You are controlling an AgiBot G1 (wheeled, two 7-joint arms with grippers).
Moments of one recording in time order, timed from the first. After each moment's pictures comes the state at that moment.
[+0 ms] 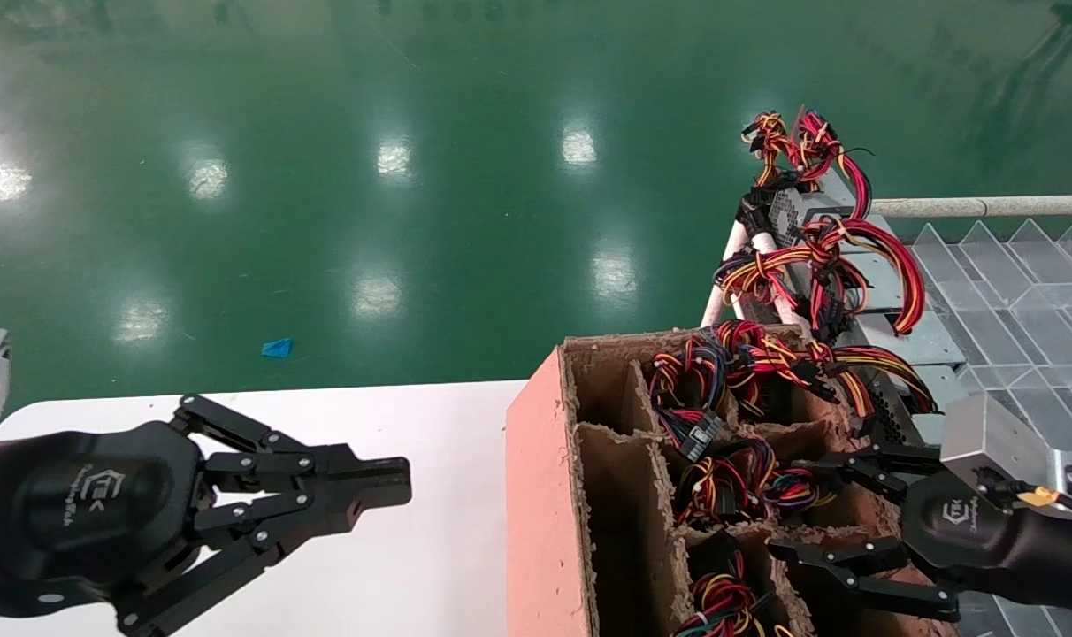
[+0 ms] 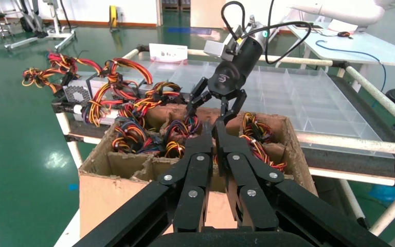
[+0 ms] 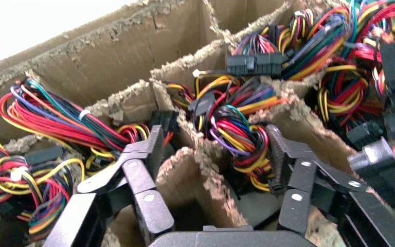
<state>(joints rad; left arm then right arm) -1.10 0.57 0.39 -1.26 0.65 1.45 -0.13 1.07 -0.44 -0.37 1.17 -1.12 -1.36 0.25</state>
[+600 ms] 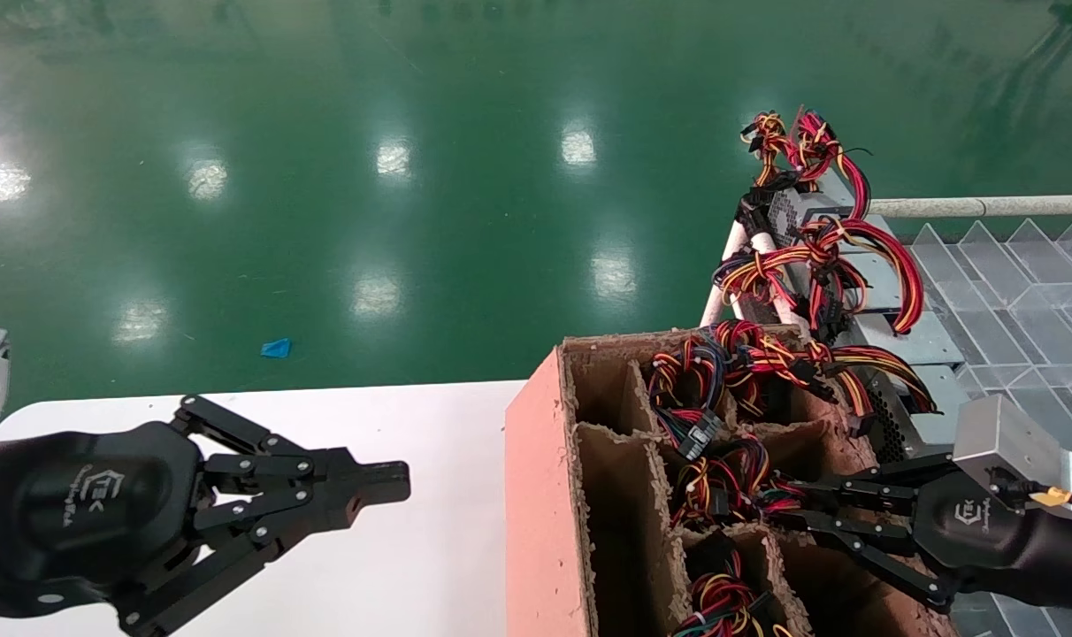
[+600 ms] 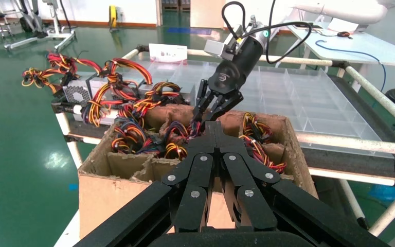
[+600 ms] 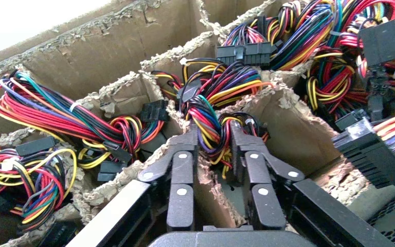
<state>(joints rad) -1.10 0.57 0.39 -1.26 0.65 1.45 -0.13 1.05 -0.42 -0.36 1.18 -1.11 -1.34 0.25</state>
